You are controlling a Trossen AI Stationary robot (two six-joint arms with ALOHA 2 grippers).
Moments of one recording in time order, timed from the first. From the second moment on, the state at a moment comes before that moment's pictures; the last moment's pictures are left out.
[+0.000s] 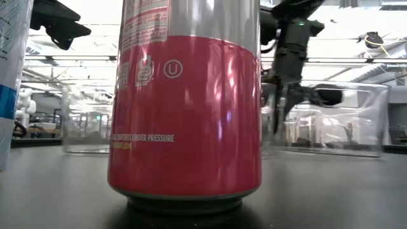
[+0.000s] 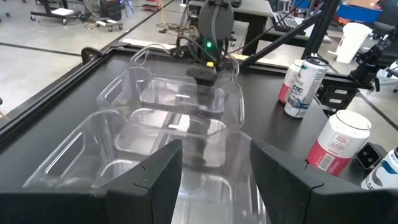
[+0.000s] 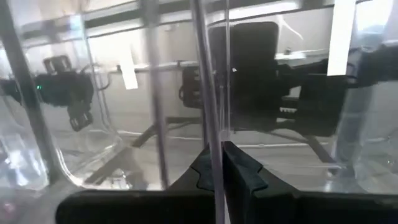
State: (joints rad) left arm -0.22 0.24 0.49 -0.52 -0.22 -0.18; right arm 0.00 1.72 1.09 -0.64 0.01 1.69
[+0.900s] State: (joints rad) left arm -0.22 0.24 0.49 -0.52 -0.21 -0.18; right arm -0.07 1.83 1.30 -0.96 0.07 1.45
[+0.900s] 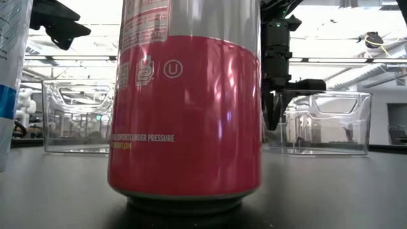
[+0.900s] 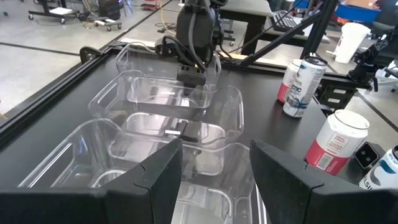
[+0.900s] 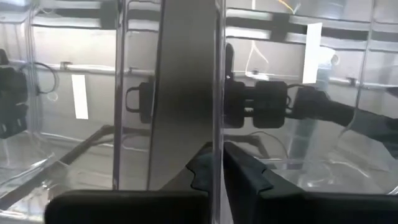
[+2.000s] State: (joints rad) left arm -0.22 0.23 0.49 -0.52 -0.21 -0.18; right arm 0.01 1.44 1.30 -1.03 0.33 1.38
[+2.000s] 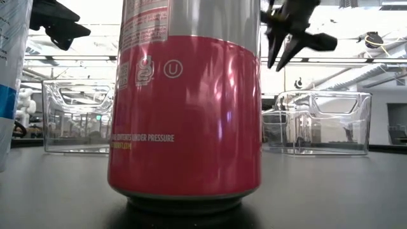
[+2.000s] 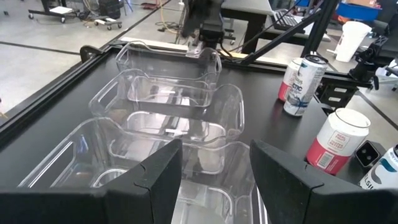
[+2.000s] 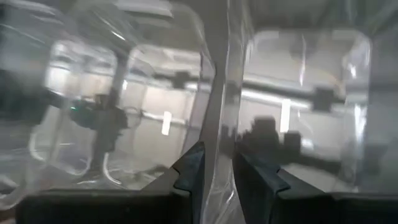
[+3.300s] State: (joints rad) left arm -0.22 0.23 0.48 -0.51 -0.21 -0.23; right arm 0.99 1.22 1.09 -0.92 1.04 1.14
